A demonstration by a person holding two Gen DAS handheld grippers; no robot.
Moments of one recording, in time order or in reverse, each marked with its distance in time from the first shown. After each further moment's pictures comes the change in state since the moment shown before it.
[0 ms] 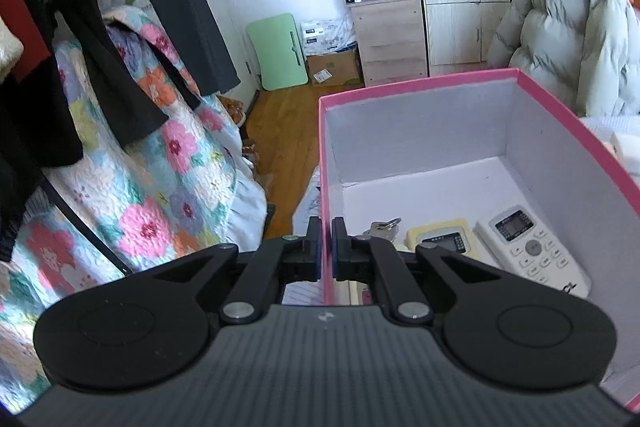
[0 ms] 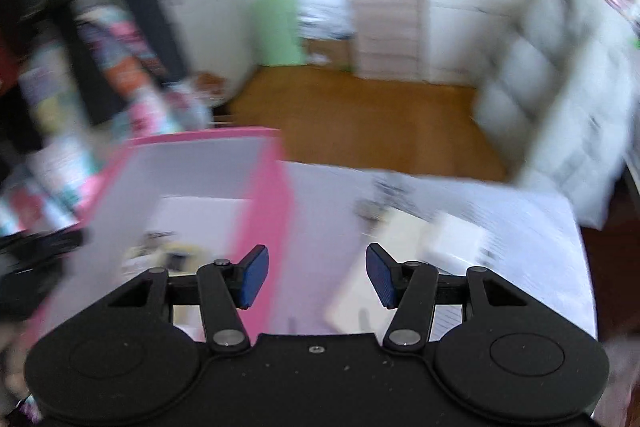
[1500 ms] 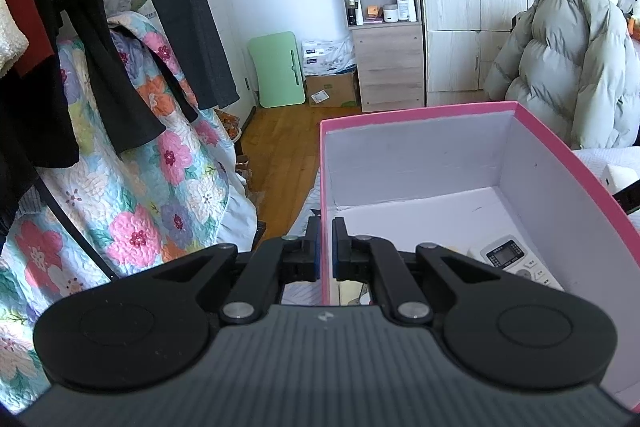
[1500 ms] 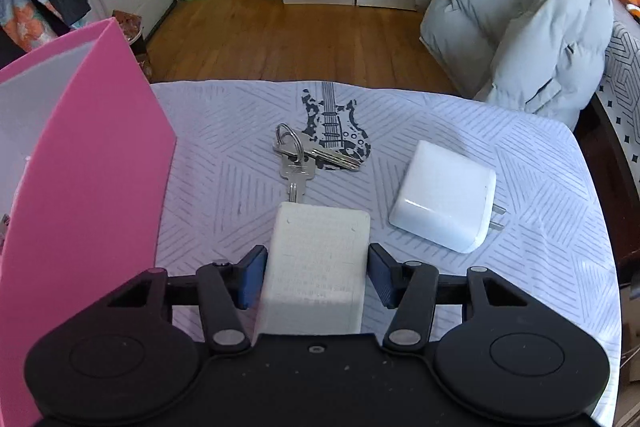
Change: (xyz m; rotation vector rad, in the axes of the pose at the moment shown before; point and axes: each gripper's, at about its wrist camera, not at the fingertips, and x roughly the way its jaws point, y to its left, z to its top) left arm -0.004 0.005 -0.001 -0.044 -0.073 -0.018; right arm 0.106 -0.002 -0.003 -0.022 0.159 -0.170
